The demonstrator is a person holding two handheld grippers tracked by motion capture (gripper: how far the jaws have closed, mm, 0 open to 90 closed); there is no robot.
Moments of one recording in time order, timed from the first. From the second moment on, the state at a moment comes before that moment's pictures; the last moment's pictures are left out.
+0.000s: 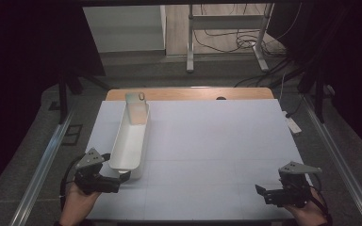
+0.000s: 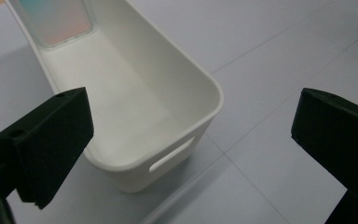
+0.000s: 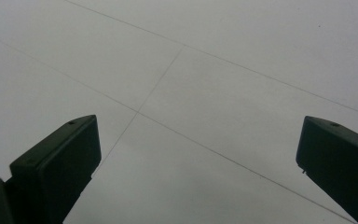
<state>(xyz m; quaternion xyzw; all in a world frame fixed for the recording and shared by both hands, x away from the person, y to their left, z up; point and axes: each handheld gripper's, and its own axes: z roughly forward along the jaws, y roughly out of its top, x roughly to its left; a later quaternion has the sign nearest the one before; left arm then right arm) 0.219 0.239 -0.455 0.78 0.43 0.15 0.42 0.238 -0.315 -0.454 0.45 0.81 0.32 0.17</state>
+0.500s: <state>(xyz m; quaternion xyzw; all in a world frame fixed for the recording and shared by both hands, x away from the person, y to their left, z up) 0.203 0.246 -0.461 0.78 0.44 0.15 0.42 0.238 -0.314 -0.455 0.45 0.82 0.32 0.17</state>
